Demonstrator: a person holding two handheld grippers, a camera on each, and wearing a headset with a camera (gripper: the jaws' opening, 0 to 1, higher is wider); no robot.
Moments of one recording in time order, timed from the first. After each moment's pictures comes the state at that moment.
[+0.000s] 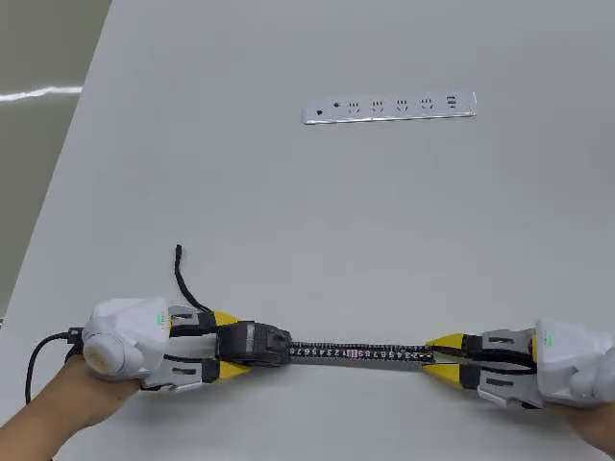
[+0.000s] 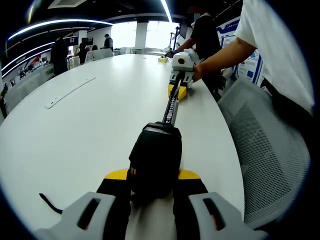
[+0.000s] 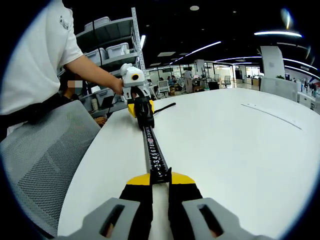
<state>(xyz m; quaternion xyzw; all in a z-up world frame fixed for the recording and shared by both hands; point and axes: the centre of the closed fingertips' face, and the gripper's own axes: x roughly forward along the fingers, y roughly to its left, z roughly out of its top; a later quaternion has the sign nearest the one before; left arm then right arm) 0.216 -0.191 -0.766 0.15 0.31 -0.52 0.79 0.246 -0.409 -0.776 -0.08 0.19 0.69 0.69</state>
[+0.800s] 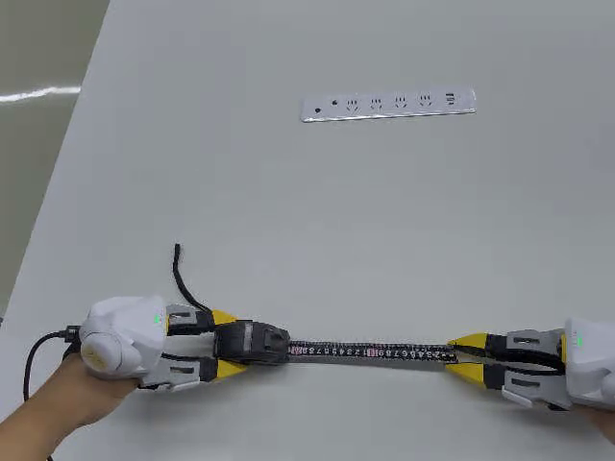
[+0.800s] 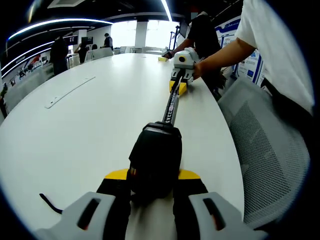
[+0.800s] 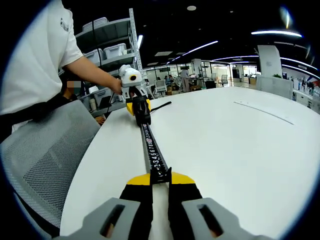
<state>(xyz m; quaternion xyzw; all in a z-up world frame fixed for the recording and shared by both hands) 0.216 -0.192 -0.766 0.15 0.31 -0.51 0.78 0.253 -0.440 -0.775 -0.08 0.20 0.68 0.70</state>
